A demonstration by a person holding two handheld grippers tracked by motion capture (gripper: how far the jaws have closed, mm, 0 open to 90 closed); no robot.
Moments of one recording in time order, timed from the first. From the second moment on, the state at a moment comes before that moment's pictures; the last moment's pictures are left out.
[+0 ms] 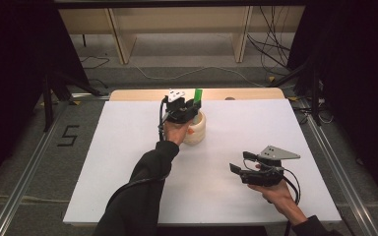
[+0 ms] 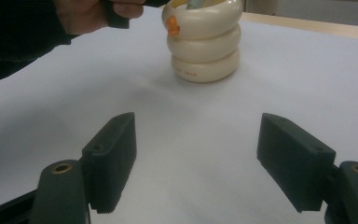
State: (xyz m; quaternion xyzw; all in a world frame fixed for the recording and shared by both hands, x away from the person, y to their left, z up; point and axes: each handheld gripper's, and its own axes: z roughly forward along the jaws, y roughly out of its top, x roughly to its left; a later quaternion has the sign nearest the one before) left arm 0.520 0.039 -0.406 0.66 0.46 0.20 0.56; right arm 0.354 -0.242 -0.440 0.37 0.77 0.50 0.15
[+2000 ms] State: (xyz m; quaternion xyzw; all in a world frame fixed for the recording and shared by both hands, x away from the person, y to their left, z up) left arm 0.504 0.045 -0.407 0.69 0.47 0.19 0.51; right arm 0.354 -0.242 -0.440 0.38 0.77 0.49 0.15
